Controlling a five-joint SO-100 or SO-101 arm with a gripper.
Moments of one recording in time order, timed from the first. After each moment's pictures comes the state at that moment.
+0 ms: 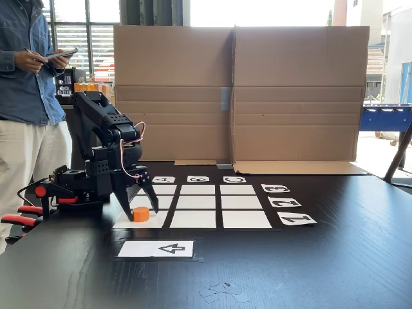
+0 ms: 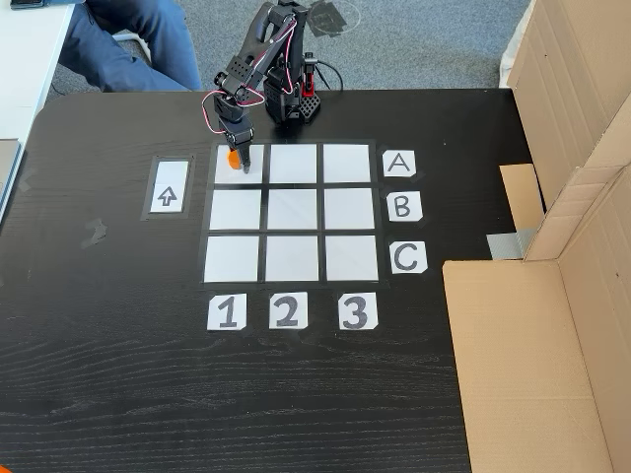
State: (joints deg) arm 37.9 108.2 138.8 57.5 13.1
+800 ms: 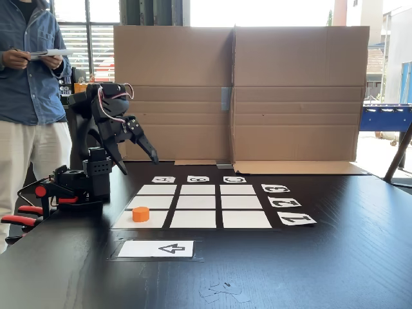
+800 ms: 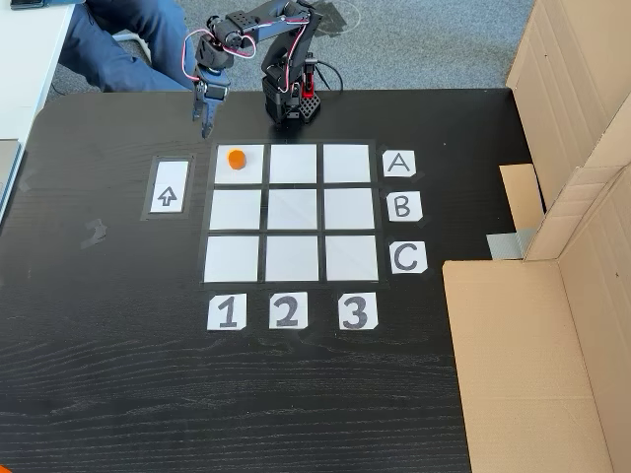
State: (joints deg) arm 49.6 125.1 111.3 77.0 13.4
